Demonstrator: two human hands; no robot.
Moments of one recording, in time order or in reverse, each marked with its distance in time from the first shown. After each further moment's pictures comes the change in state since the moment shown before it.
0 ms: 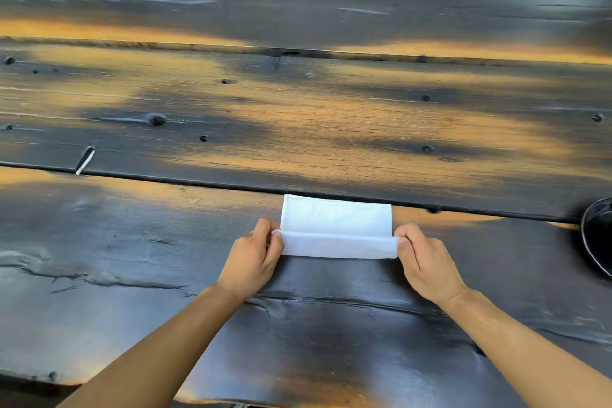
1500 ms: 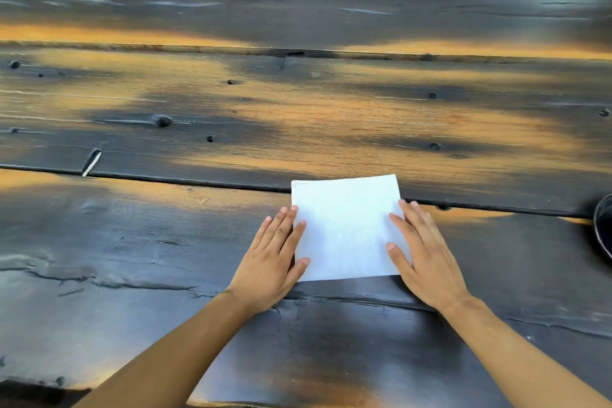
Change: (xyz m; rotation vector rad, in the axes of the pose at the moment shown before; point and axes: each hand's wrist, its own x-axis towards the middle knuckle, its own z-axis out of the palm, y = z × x) left_hand -0.008 -0.028 0.016 0.552 -0.162 0.396; right_hand 0.000 0.013 0.033 -0.311 0.116 -0.172
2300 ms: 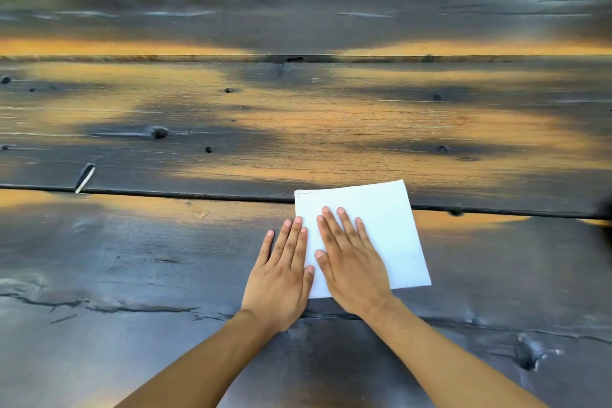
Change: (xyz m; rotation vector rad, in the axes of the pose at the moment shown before) left_hand 0.004 0.004 0.023 0.135 -0.081 -0.138; right_hand 0.045 -0.108 0.072 -0.255 -0.169 -0.037
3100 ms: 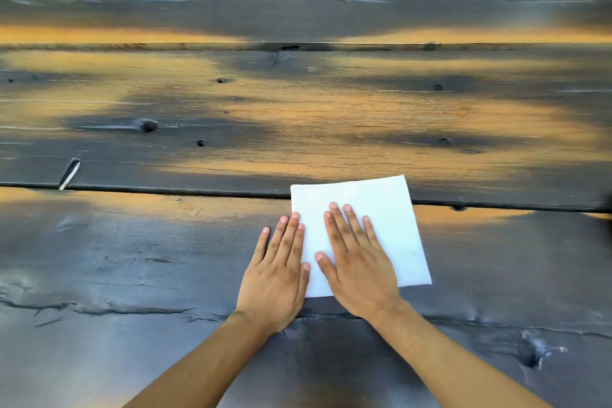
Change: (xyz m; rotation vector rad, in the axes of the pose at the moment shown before) left_hand 0.000 -0.001 0.002 -0.026 0.050 0.013; right_hand -0.008 0.007 0.000 -0.003 0.007 0.045
